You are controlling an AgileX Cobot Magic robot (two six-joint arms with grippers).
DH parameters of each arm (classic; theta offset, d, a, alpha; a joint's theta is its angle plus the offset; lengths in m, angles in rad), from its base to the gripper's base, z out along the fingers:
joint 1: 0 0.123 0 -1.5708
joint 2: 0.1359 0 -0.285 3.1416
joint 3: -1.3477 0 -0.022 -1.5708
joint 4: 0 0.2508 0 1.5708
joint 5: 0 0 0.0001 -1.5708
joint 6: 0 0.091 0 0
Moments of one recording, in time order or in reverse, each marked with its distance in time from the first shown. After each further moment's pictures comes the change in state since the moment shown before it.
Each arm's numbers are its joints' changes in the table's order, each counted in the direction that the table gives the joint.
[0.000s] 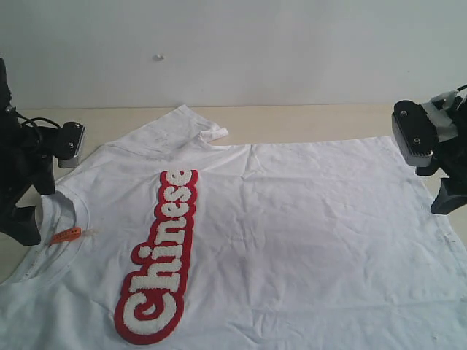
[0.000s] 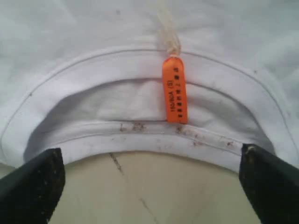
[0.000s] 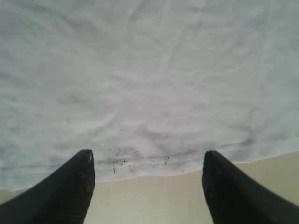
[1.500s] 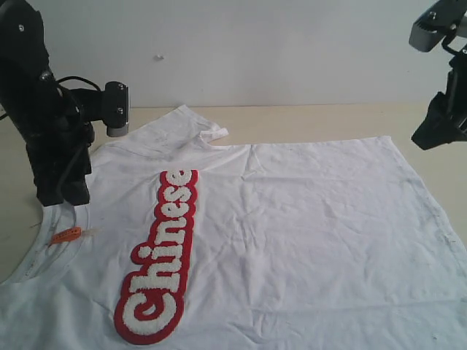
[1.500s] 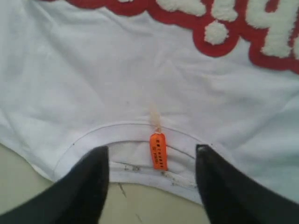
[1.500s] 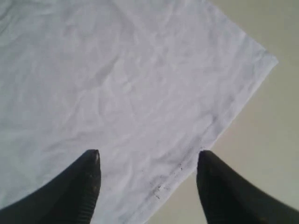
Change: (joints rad) left arm -0.242 -0.174 0.002 0.056 -0.012 -0.304; right arm 0.011 -0.258 0.016 0.158 -0.030 0.667
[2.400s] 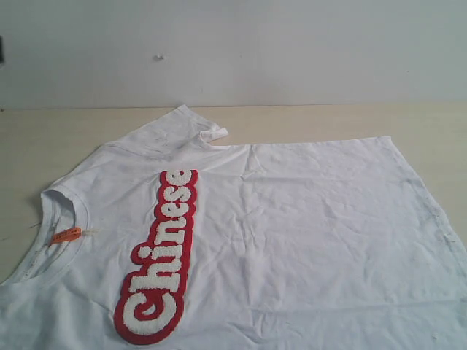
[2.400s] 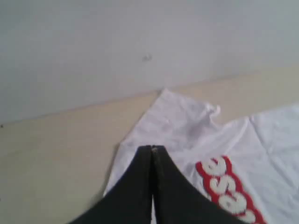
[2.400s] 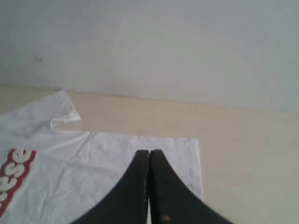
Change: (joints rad) left arm 0.055 -0.727 -0.466 0.087 0.712 -1.087; right arm 0.001 -0.683 -0.196 0.002 0.262 0.675
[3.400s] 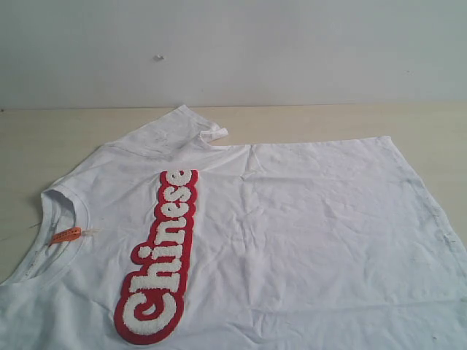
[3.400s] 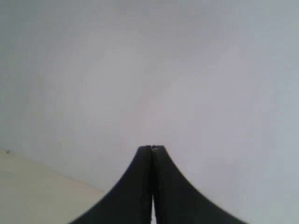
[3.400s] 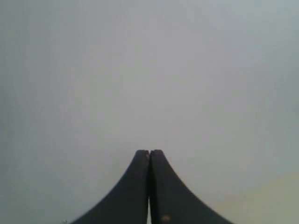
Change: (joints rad) left arm 0.272 -1.099 -0.800 -0.020 0.420 -0.557; right arm 0.000 -0.841 -0.962 0.004 0.862 0.418
